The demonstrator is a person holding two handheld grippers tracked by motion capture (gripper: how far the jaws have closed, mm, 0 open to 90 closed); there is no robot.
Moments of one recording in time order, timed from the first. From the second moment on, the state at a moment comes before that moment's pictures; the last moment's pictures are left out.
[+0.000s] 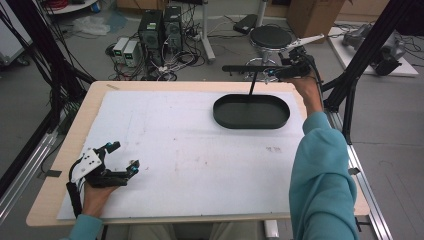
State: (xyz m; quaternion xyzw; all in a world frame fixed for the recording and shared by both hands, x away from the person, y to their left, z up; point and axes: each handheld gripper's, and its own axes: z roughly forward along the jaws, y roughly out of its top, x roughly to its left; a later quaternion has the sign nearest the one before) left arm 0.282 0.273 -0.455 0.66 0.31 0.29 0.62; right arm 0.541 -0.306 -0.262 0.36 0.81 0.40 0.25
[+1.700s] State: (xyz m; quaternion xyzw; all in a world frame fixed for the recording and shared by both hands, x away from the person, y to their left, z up) left arm 0.281 0.274 -0.455 0.66 0.30 0.29 0.63; right arm 0.310 -0.315 -0.445 0.28 0.69 0.63 0.24
